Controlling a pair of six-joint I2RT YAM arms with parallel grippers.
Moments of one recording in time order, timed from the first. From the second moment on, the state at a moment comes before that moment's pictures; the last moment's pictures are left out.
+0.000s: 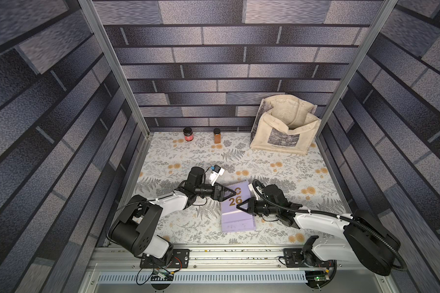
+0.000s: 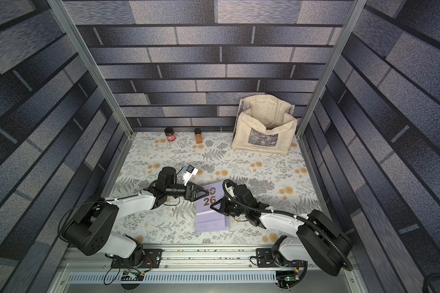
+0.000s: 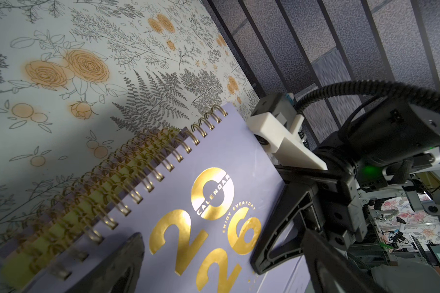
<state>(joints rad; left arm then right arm) -0.47 1.49 0.59 0.38 0.92 -0.41 0.79 1.28 0.40 0.32 -0.52 1.06</state>
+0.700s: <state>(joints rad) -0.48 1.52 0.61 0.37 0.92 -0.41 0.79 1.24 0.41 0.17 -0.45 1.03</state>
